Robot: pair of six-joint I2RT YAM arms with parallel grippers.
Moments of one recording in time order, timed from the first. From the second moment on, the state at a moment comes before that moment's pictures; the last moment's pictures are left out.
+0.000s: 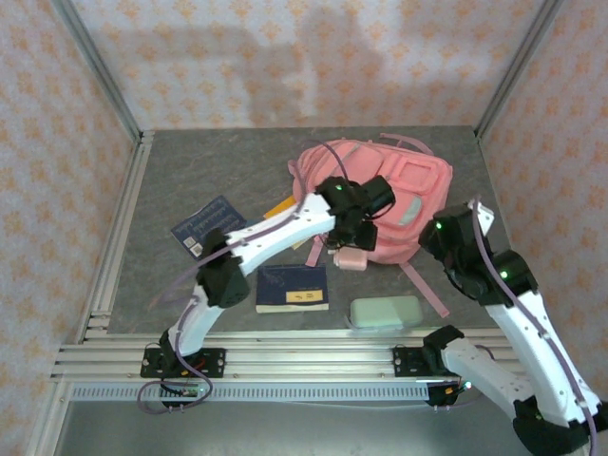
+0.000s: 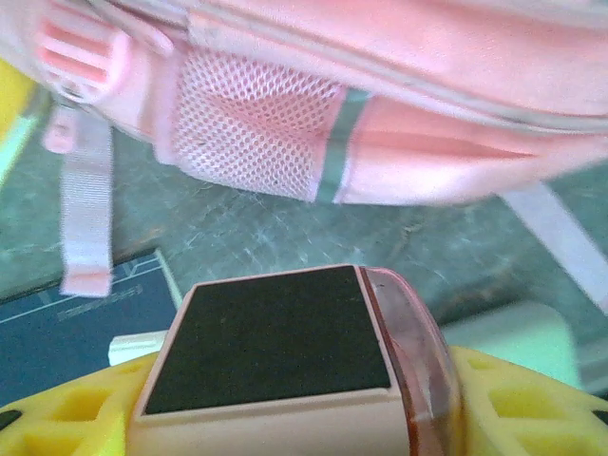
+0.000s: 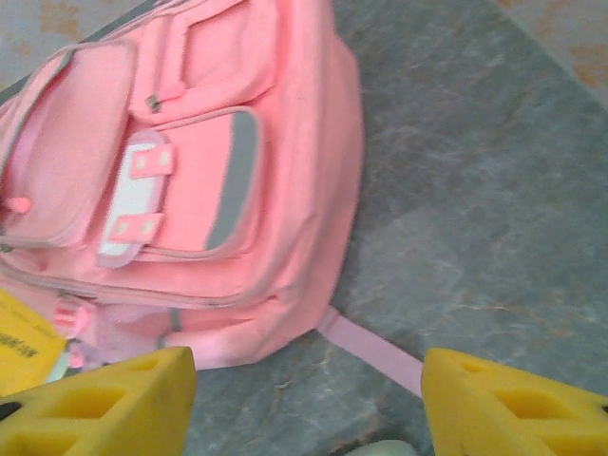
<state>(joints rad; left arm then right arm) -0.95 2.12 2.20 -1.33 -0.05 -0.78 0.42 0.84 1.11 -1.16 0.40 0.81</state>
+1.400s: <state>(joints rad) -0.51 1.41 1.61 -1.35 -0.29 -0.81 0.46 2.22 2.42 -1.11 0.29 0.61</state>
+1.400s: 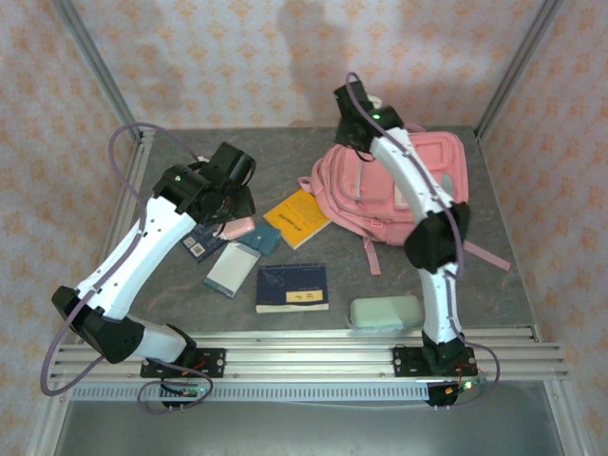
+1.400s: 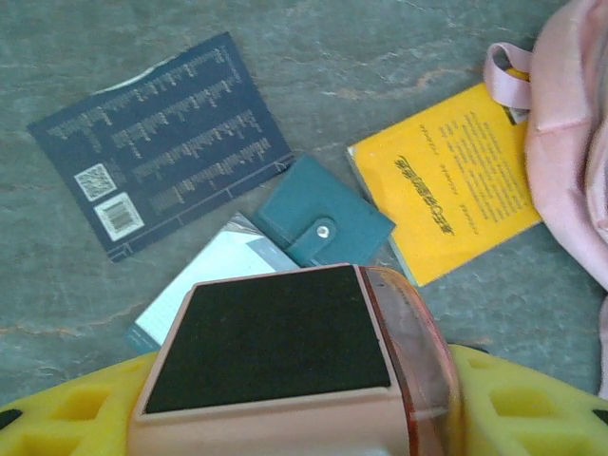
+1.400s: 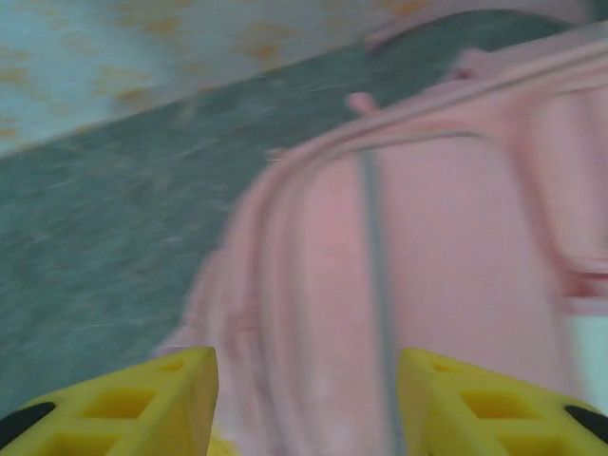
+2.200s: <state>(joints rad) -0.50 1.45 1.57 -1.36 -0.31 -0.82 0.50 2.62 2.64 -1.20 0.18 0.70</state>
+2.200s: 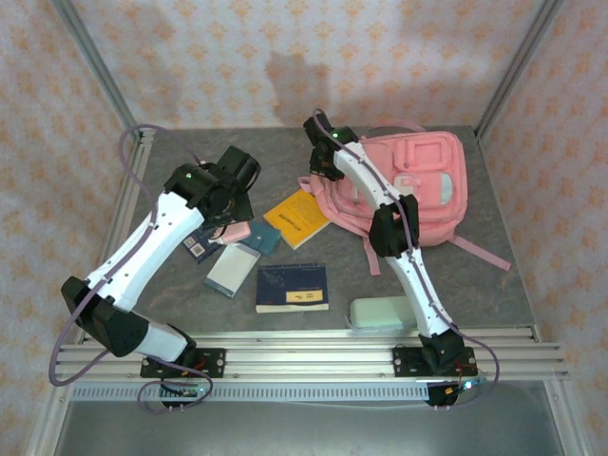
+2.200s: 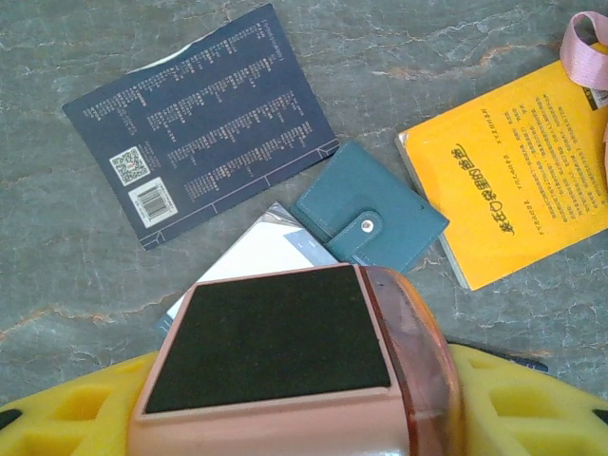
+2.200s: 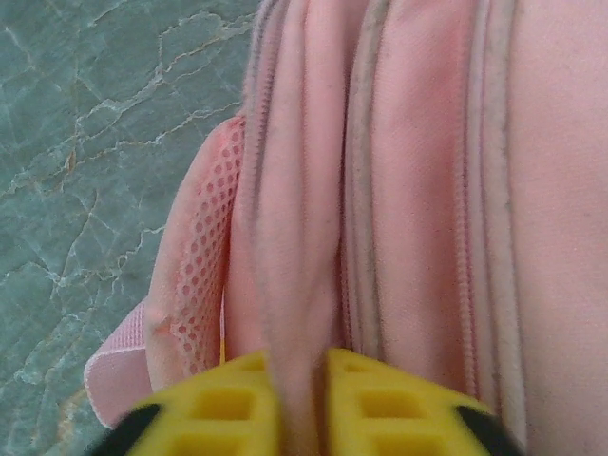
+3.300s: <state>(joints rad) -0.49 1.47 1.64 -1.36 -0.29 -0.83 0.62 2.04 2.03 -1.12 -0.10 0.59</state>
